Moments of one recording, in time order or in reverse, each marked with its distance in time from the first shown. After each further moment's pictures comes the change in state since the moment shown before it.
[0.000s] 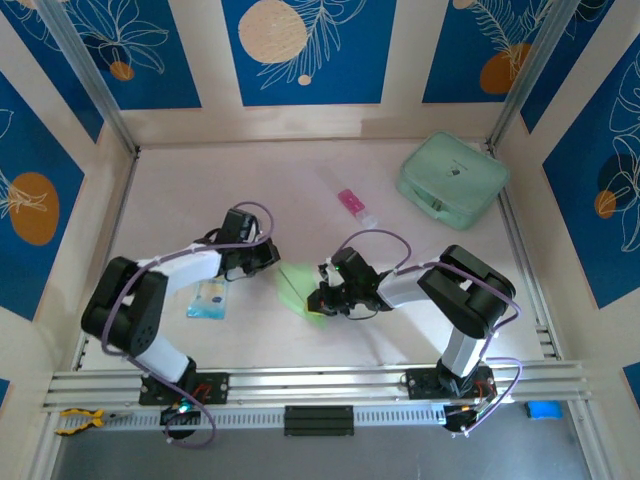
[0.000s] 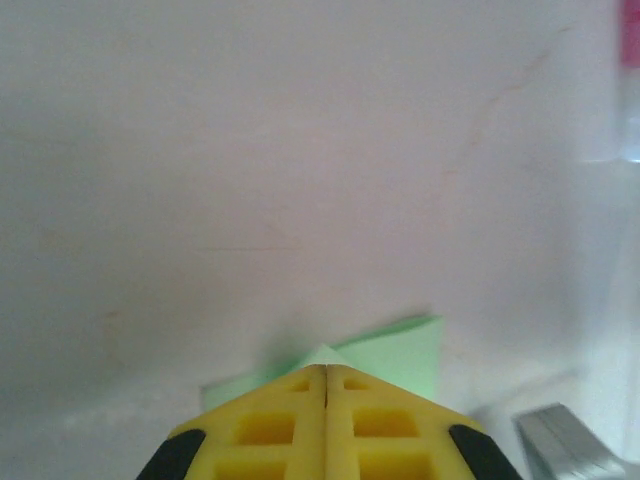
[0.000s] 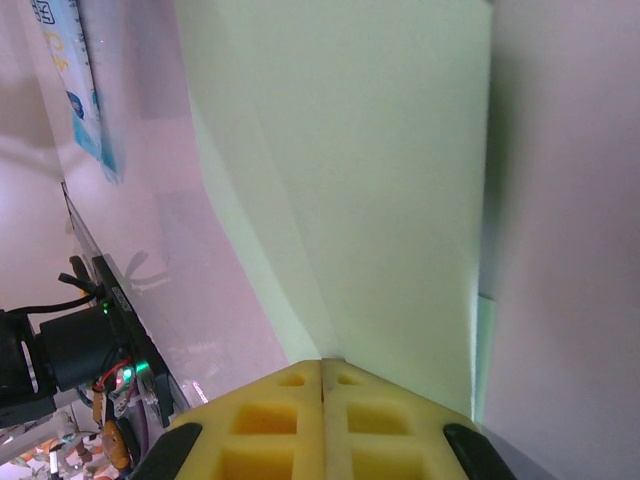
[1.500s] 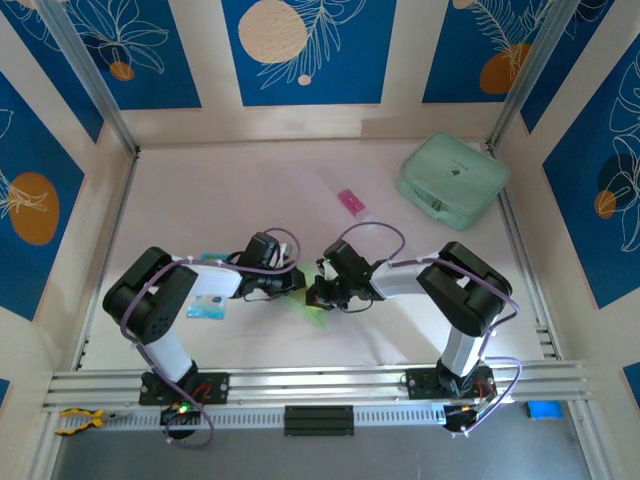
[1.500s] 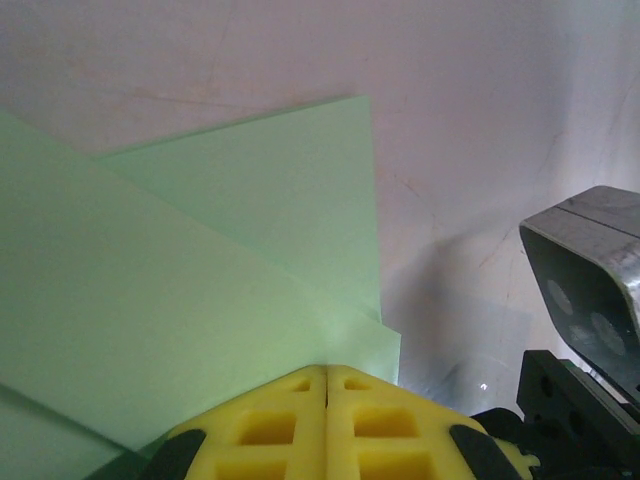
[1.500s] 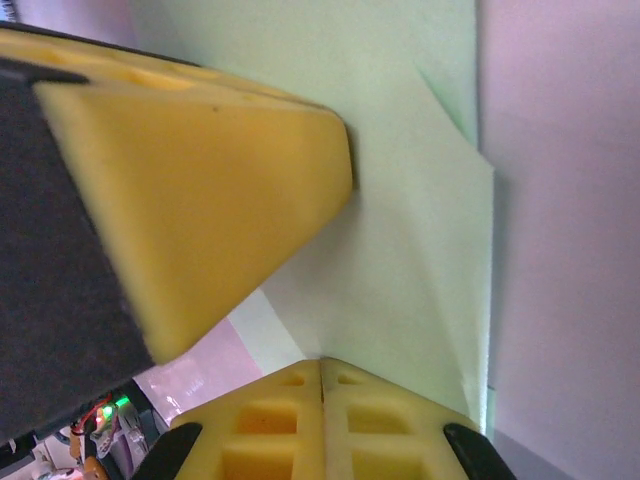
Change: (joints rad) left arm -0.169 0.155 -0.139 0.322 0.163 -0.068; right arm 0.002 0.010 0.115 -0.195 0.069 -0.009
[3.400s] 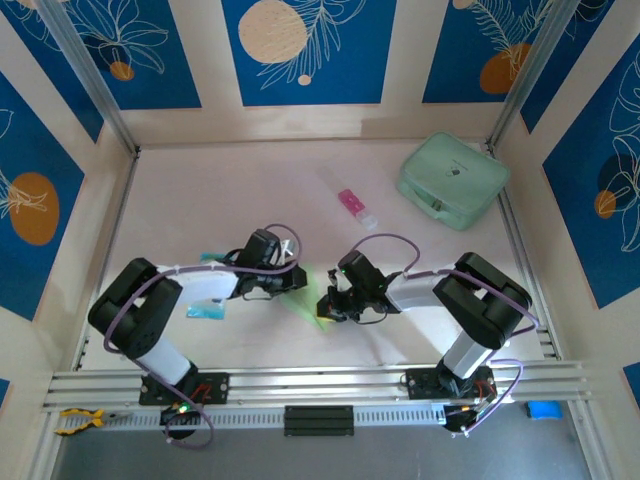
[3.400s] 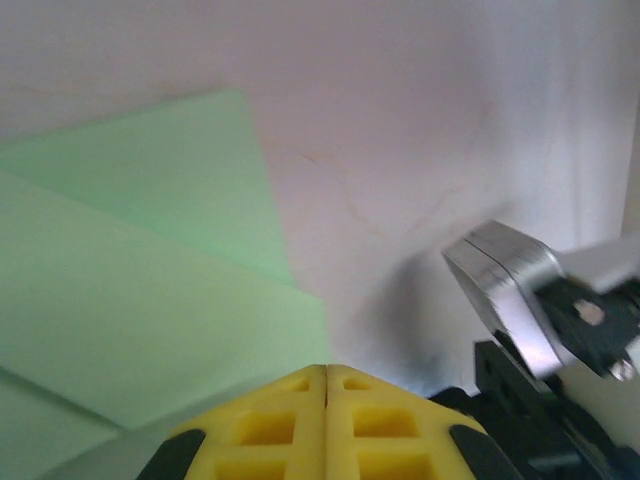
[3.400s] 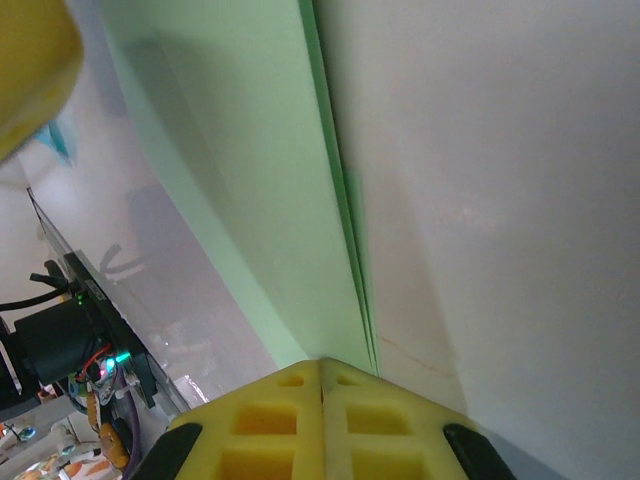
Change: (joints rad) left arm -0.061 -0.115 0.022 -0.102 -0.024 0.051; right arm -0.011 -0.109 -0.162 0.057 -0.045 0.035
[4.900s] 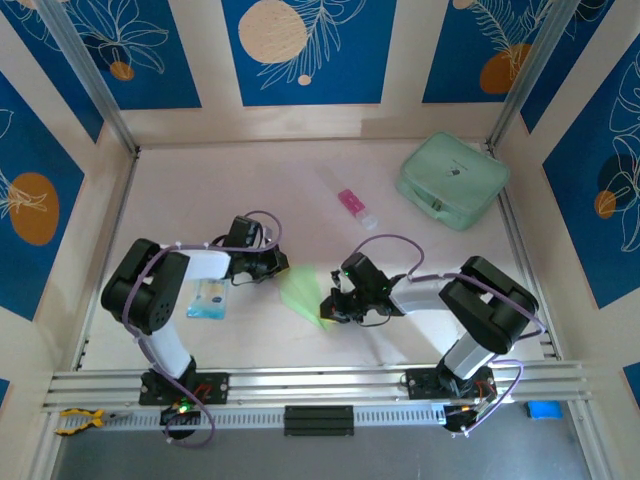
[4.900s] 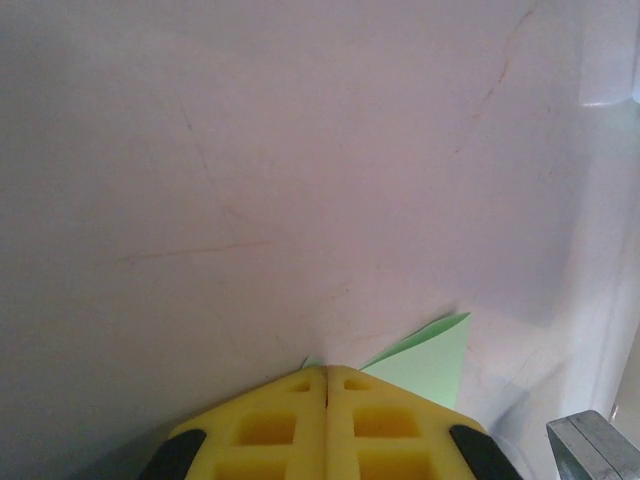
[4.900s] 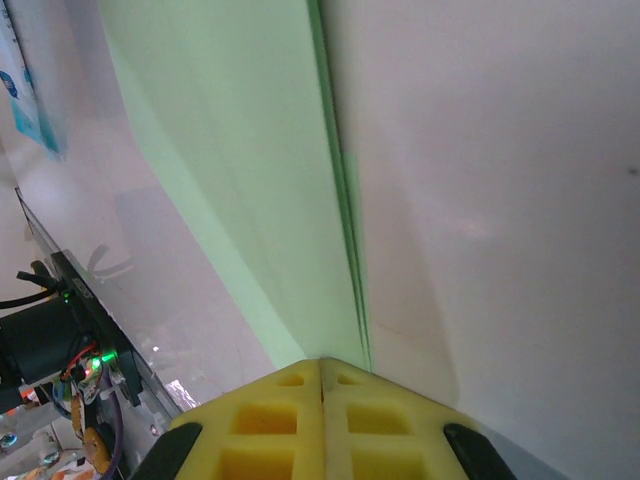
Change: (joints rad) left arm 0.246 0.154 0.082 -0.034 0.019 0.009; right arm -0.005 -0.045 -0.036 -0.015 0.023 -0.027
